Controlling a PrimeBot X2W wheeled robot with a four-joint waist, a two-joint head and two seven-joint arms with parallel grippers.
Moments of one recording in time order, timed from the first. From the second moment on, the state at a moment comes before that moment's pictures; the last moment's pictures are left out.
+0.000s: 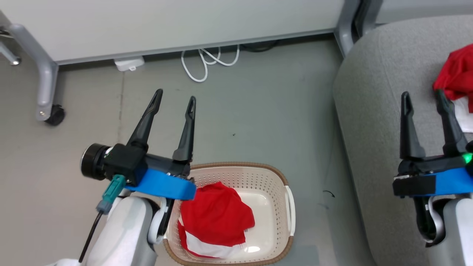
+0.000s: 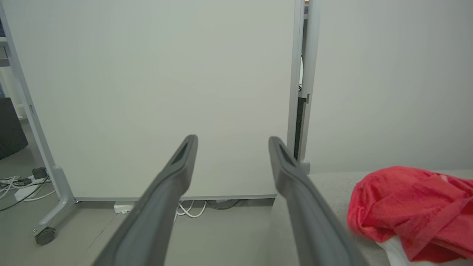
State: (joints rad) left arm -0.39 0.11 -0.33 0.22 -0.22 -0.05 -0.26; right arm -0.30 -0.15 -0.08 0.12 0.18 0.13 -0.26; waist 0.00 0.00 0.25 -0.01
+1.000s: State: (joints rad) left arm -0.14 0.06 -0.10 0.23 -0.16 -0.11 -0.26; right arm -0.08 -0.06 -0.11 0.12 0.14 0.13 -0.26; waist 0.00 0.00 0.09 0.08
